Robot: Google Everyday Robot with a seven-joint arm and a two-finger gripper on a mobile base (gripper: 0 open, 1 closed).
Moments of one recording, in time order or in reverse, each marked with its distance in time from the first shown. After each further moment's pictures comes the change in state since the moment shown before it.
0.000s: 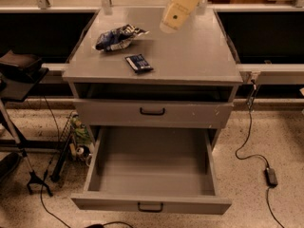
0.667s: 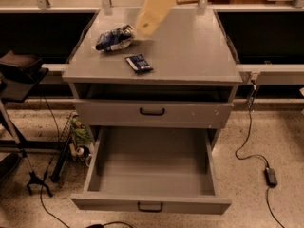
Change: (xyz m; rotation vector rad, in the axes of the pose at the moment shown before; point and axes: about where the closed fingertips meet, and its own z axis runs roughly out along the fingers) arm -0.030 0.007 0.033 0.022 -0.036 0.063
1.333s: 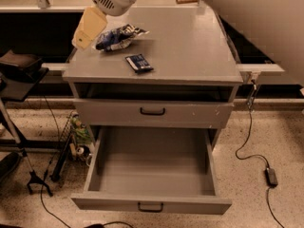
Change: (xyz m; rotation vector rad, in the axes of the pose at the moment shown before) arm -0.065 0.003 0.122 0.031 -0.075 0.195
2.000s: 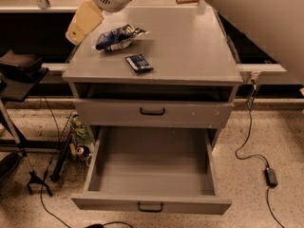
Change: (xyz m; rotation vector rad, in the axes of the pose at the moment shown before) arm -0.013 -0.003 0.003 0.017 -0.039 0.085
